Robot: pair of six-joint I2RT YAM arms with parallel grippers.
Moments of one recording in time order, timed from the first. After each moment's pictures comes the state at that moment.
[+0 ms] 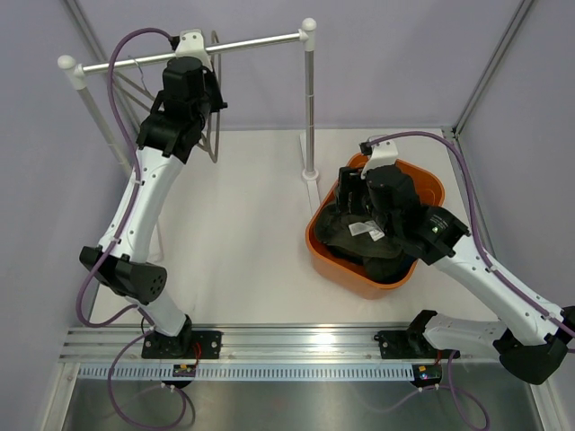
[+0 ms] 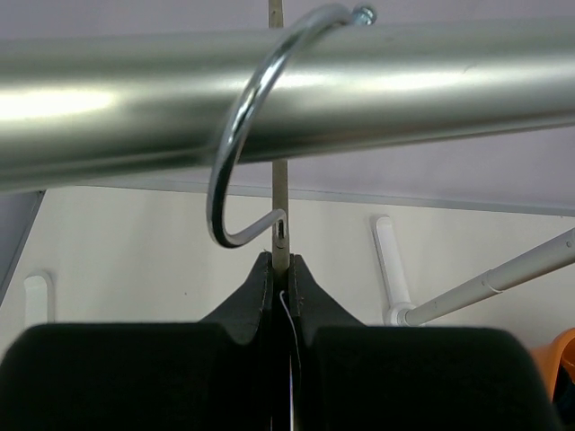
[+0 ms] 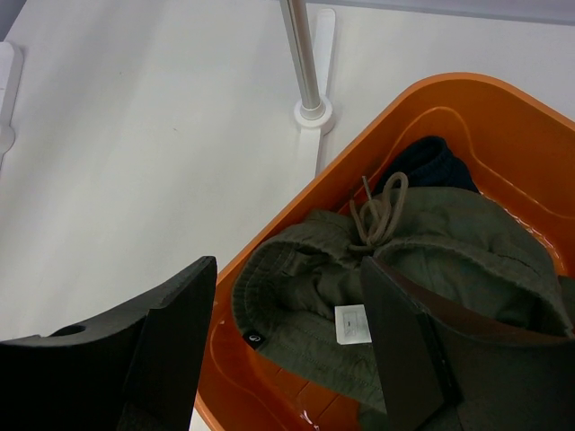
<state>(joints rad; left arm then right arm) -0.34 1.67 2.05 -0.60 -0.31 -0.21 0.80 1.10 1.28 -0.59 0.45 0.33</state>
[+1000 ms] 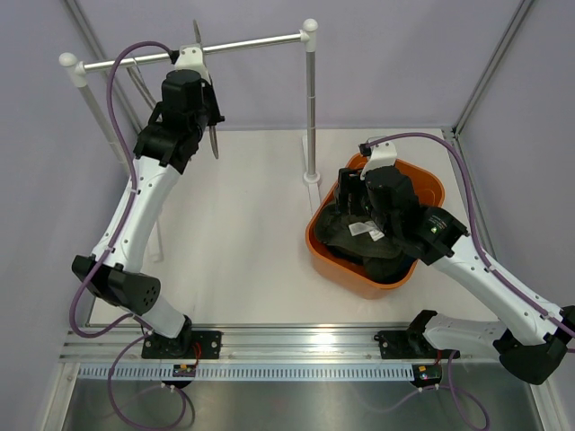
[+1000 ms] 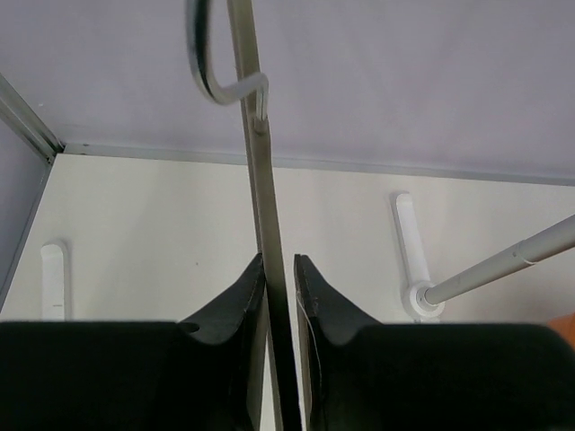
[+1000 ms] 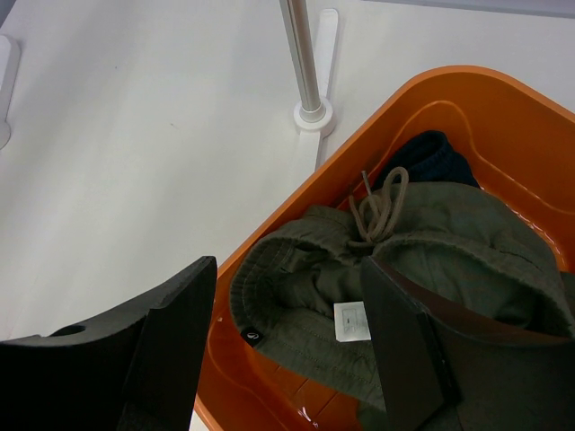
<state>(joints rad) -0.34 1.58 1.90 -0.59 -0.31 -0.21 0.79 1.10 1.27 -0.59 0.45 0.33</state>
